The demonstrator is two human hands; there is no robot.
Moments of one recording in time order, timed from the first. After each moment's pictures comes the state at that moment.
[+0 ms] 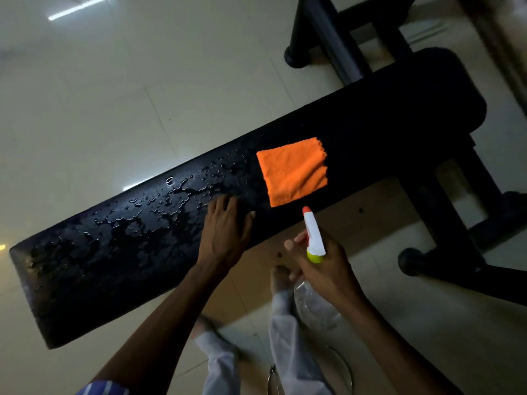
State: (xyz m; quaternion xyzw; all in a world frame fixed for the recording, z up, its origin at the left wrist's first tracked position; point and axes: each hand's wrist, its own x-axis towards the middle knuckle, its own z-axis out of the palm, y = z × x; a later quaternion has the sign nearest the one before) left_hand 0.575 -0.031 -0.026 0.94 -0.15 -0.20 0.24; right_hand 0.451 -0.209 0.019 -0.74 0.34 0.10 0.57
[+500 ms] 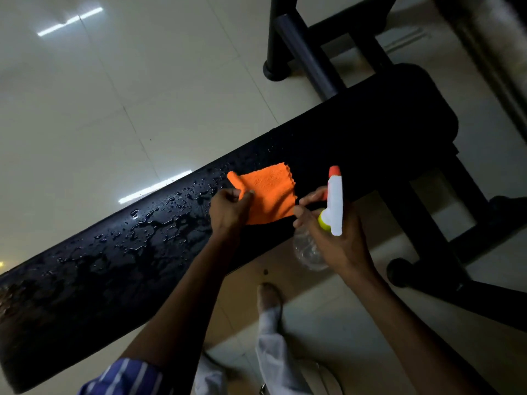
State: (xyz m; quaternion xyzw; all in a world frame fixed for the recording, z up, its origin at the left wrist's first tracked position) left_hand 0.646 -0.160 -0.027 0.77 0.22 -0.28 0.52; right_hand 0.525 -0.321 0.035 -0.74 0.24 -0.07 0.62
